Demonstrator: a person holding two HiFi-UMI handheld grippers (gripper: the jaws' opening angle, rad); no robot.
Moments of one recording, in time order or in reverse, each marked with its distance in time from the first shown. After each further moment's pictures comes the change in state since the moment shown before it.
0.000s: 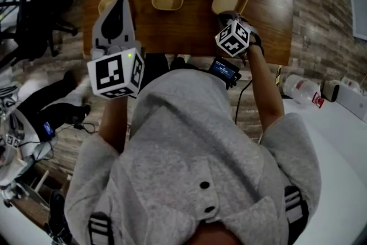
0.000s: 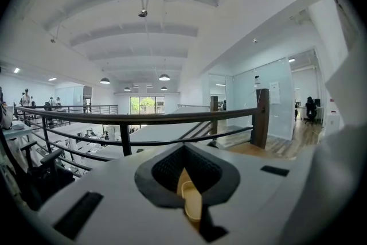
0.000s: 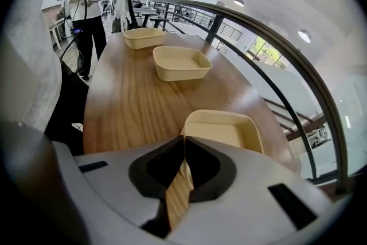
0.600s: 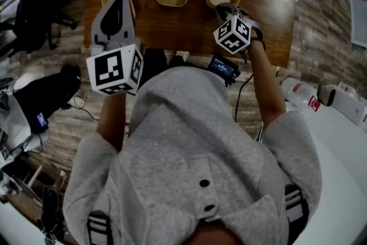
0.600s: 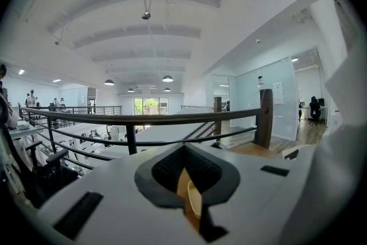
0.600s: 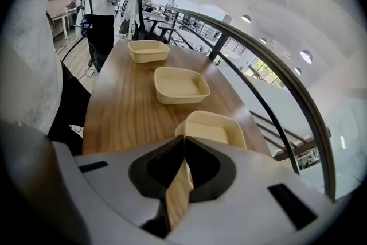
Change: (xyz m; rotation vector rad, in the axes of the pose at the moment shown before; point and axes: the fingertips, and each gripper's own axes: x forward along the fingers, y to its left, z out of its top) left arm -0.016 0.013 -0.003 -0.002 -0.010 0.037; right arm -0.025 -0.011 0.050 -0.109 -0.087 -0.053
